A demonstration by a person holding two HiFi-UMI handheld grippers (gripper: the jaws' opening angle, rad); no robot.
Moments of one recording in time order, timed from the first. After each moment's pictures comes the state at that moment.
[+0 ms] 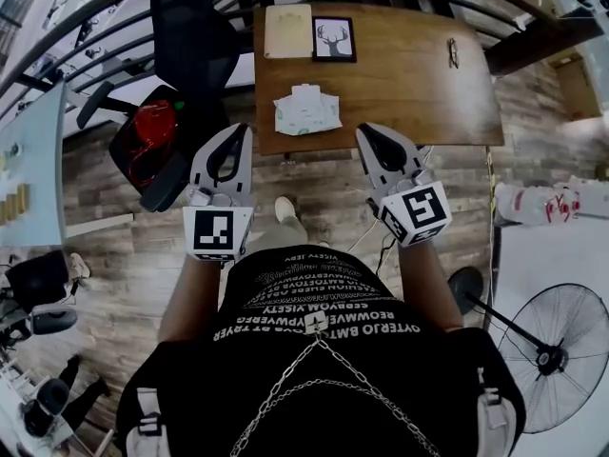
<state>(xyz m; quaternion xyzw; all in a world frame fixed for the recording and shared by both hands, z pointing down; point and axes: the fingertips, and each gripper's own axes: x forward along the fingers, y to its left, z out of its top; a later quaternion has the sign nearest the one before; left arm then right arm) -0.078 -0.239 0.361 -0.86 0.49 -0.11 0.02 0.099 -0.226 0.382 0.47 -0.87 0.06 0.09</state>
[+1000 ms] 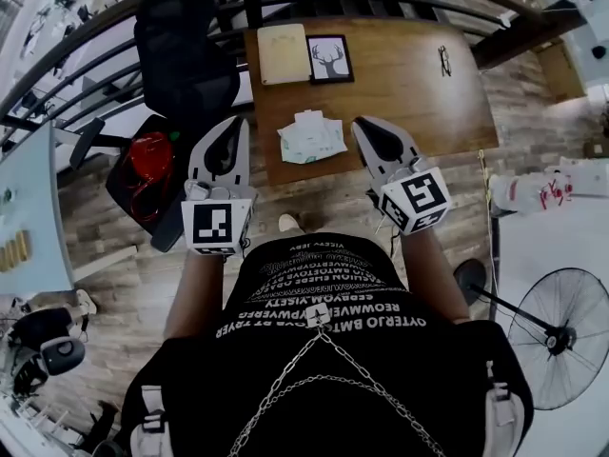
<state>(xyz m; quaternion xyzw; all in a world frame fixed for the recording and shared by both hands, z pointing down) -0.110 -0.345 0.352 -0.88 0.47 -0.07 0.01 0.069 -0.317 0.380 0.50 -0.86 0.07 0.11</state>
